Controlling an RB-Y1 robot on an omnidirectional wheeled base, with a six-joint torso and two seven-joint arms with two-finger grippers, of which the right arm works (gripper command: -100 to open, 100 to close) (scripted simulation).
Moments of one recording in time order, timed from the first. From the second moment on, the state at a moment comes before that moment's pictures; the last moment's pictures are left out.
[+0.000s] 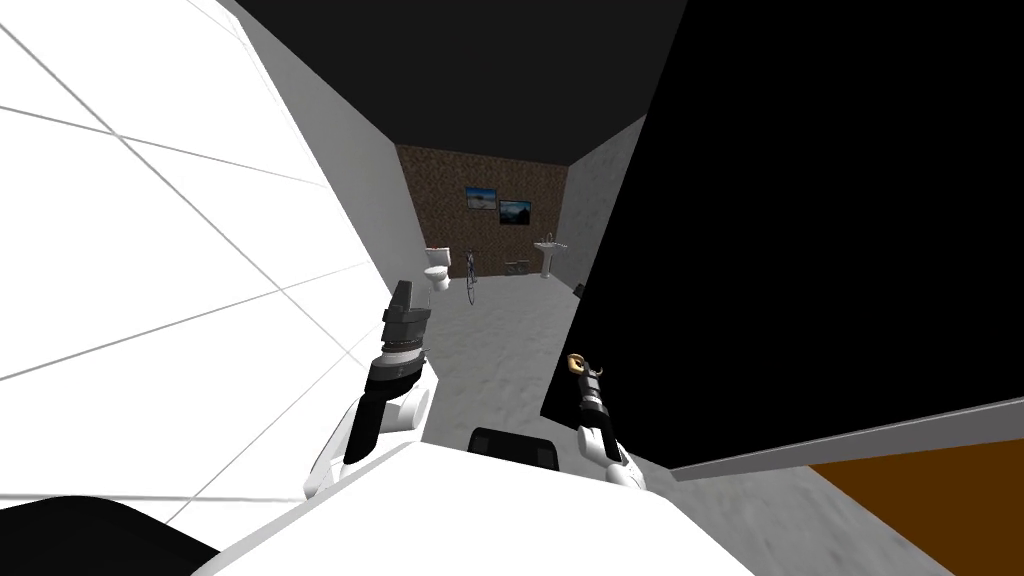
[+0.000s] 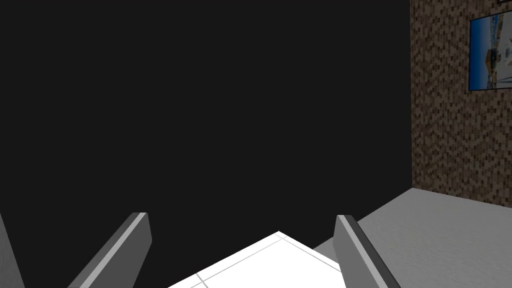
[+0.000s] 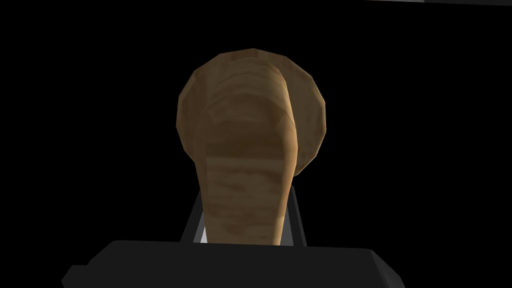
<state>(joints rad) -0.08 -0.10 -0.06 -0.71 -0.23 -0.77 0.07</state>
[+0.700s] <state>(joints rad) -0.07 -0.10 -0.10 -0.72 -0.26 -0.77 0.09</state>
